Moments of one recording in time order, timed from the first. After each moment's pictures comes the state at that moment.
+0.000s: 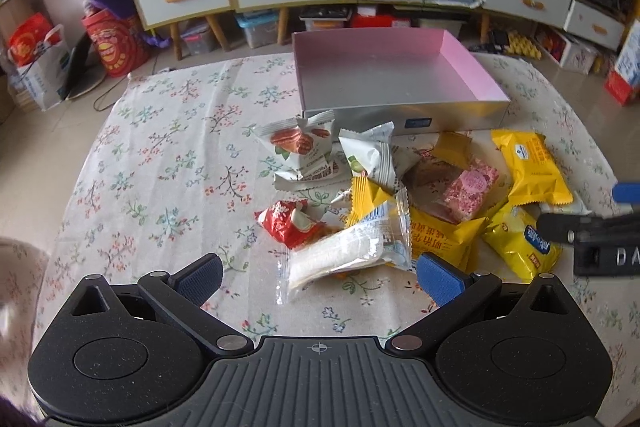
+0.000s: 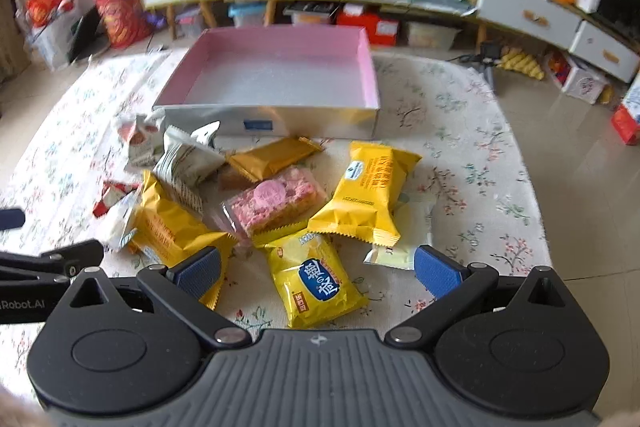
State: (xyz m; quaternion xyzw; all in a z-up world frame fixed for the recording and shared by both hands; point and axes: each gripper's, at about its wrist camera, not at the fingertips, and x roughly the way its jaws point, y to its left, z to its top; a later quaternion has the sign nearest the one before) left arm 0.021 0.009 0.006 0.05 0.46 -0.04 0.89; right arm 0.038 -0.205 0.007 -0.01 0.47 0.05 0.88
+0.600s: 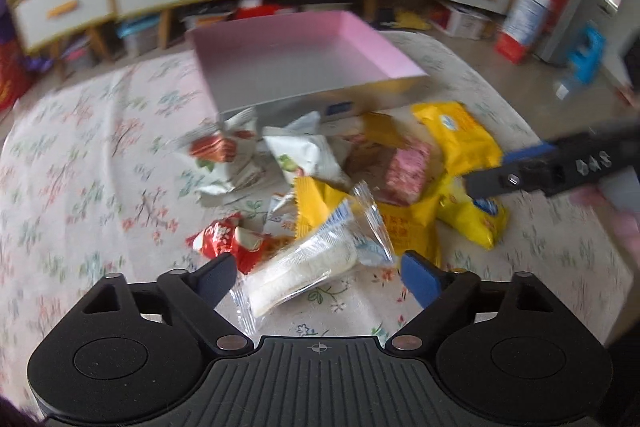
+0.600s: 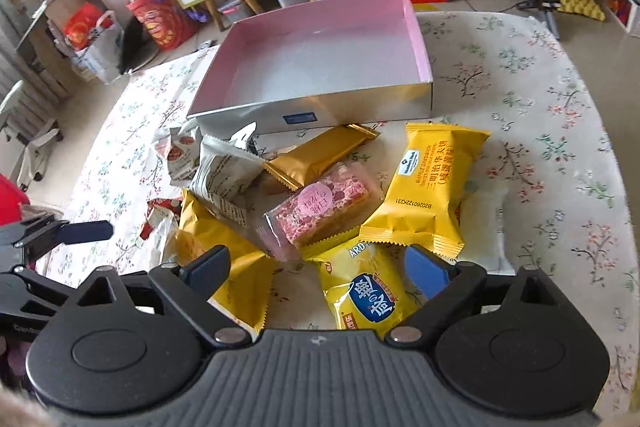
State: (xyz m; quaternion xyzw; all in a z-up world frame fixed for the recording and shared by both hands) left arm 0.043 0.037 -0.014 0.06 0.45 -0.25 0.85; right arm 0.070 -0.226 -0.011 0.10 0.51 0.15 0.84
